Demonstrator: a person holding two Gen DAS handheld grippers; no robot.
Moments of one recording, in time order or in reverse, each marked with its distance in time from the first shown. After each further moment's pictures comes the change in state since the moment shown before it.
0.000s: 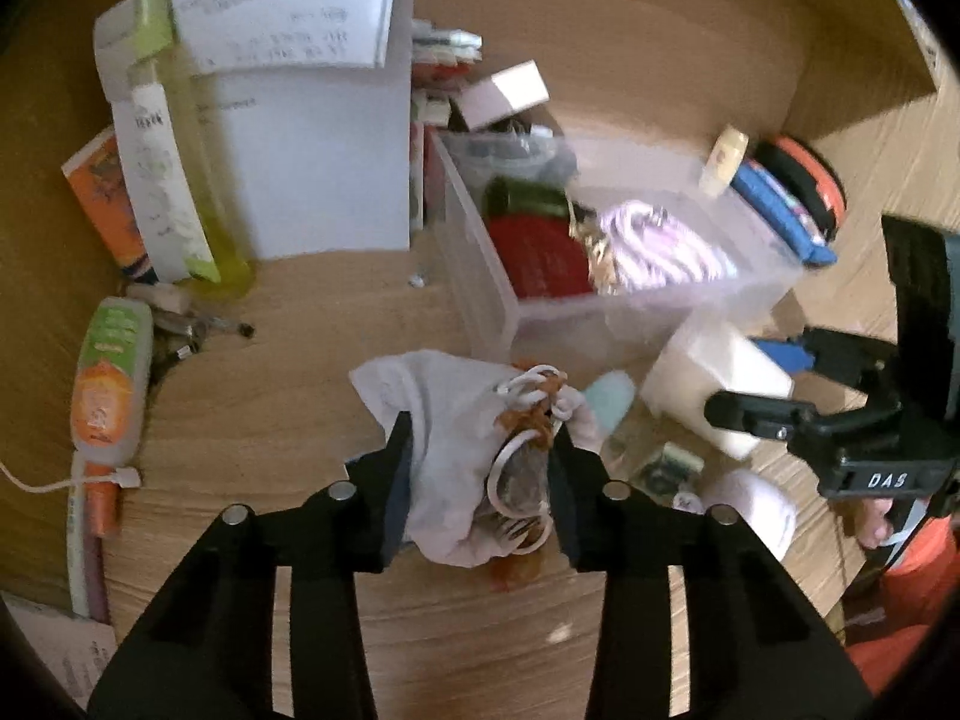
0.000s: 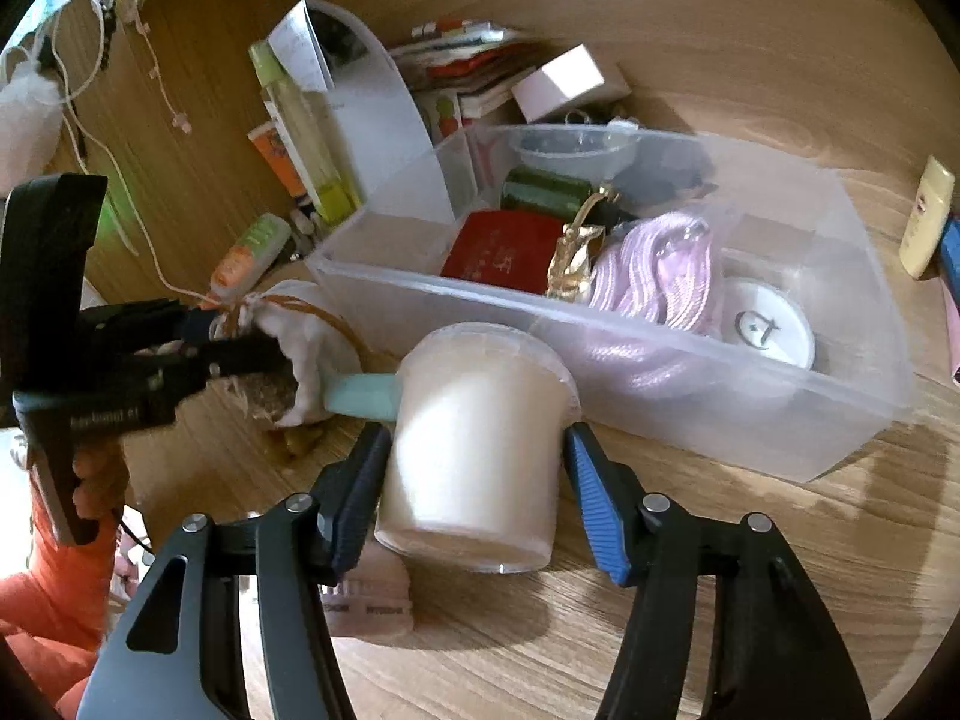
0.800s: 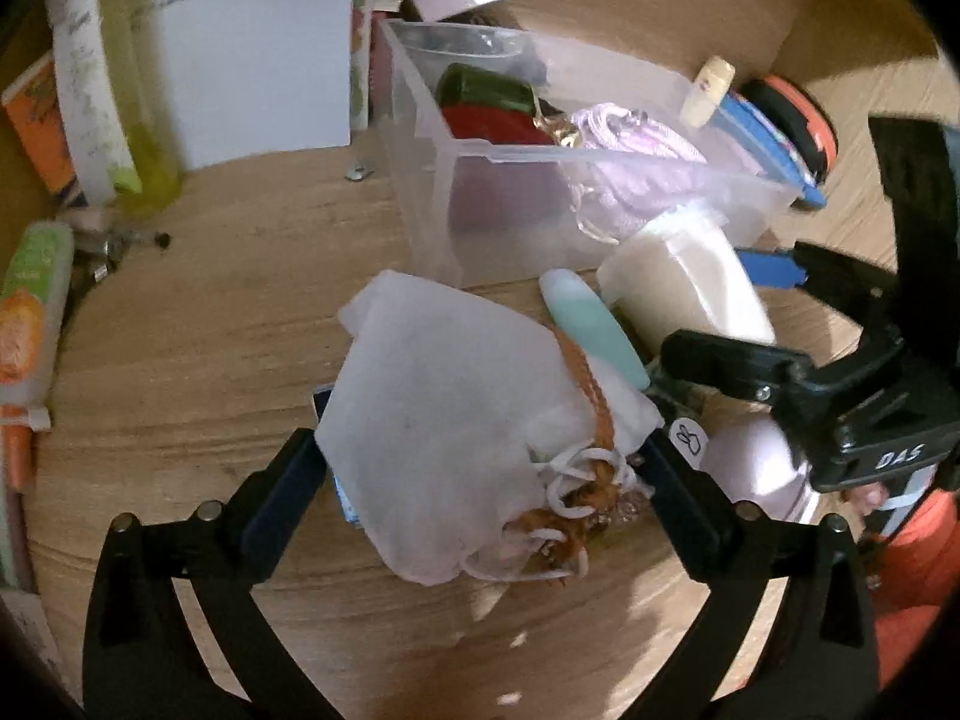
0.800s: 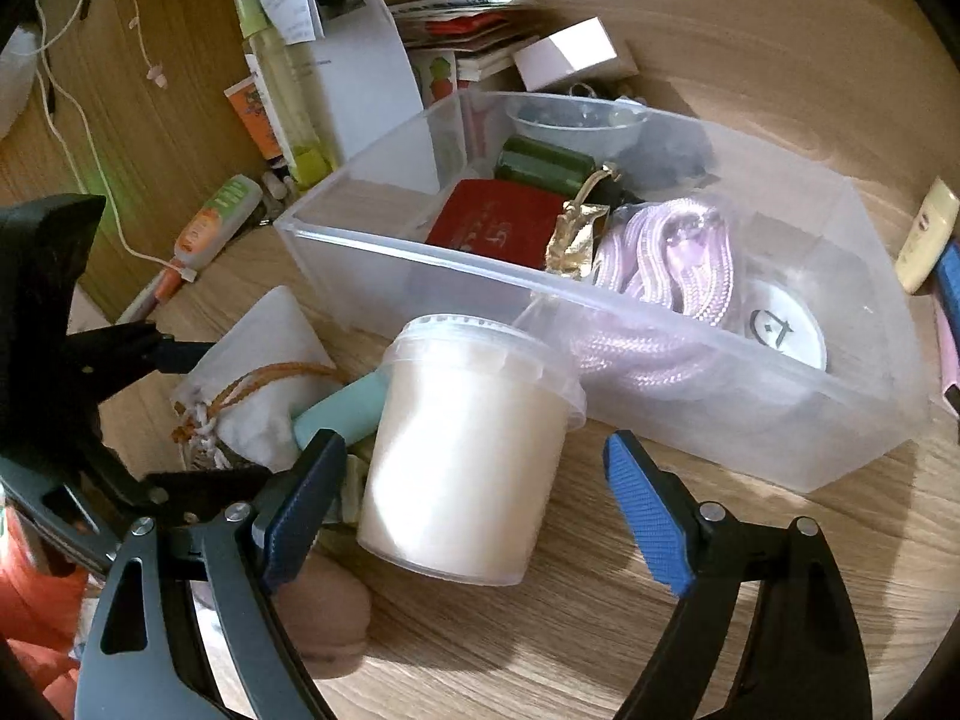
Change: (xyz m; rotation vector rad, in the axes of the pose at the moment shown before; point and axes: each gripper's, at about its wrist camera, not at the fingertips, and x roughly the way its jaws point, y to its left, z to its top) left arm 0.039 -0.020 -0.030 0.015 0.152 -0.060; right arm 0.027 0.007 -0.005 -0.046 0.074 -0.084
